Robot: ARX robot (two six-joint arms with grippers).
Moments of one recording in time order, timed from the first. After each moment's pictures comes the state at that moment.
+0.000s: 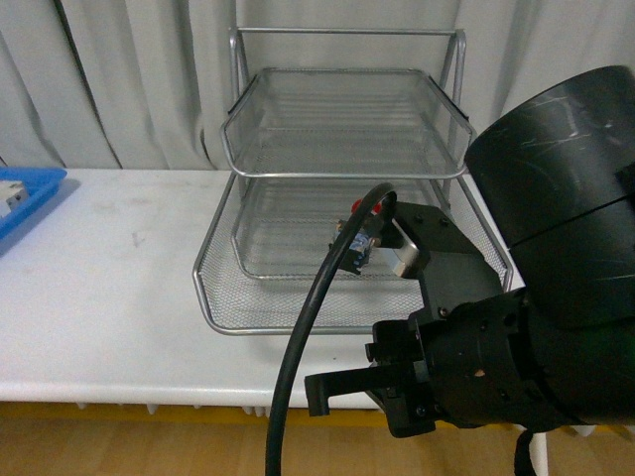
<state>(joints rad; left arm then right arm) 0.00 0.01 0.01 0.00 0.00 0.00 0.49 1.80 0.83 0.09 -0.20 0.27</state>
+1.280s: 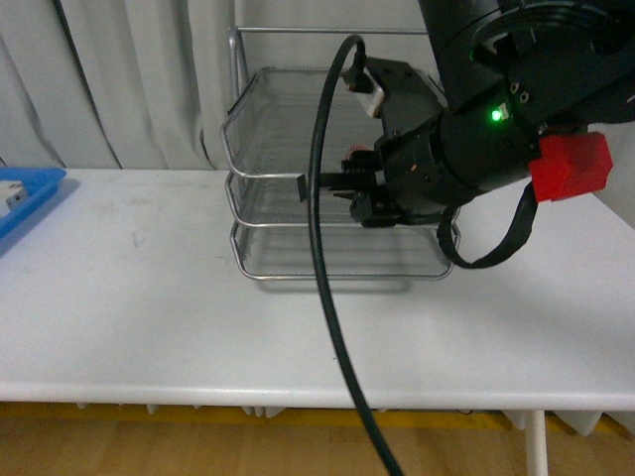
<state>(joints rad) 0.00 0.01 0.01 0.00 0.00 0.00 0.40 2.03 1.31 0.00 -0.13 0.12</state>
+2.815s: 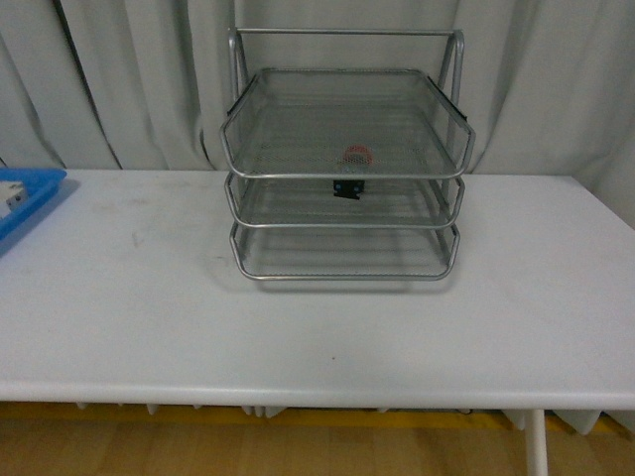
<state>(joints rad) 0.00 0.01 0.01 0.00 0.00 0.00 -0.01 0.69 0.25 0.45 0.00 0.01</state>
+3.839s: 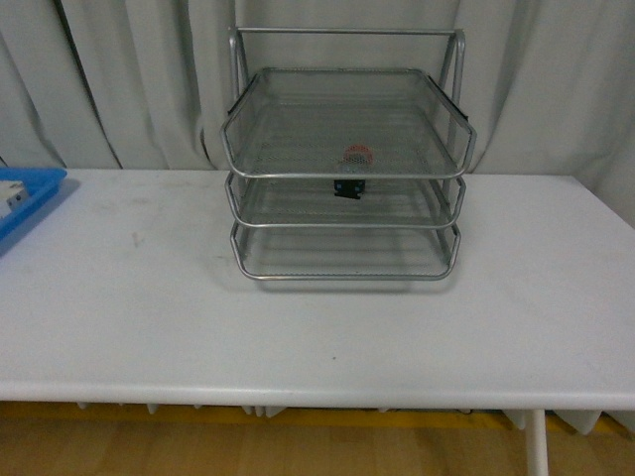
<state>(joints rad) 0.00 0.01 0.01 0.00 0.00 0.00 -0.01 0.33 0.04 0.29 0.00 0.01</state>
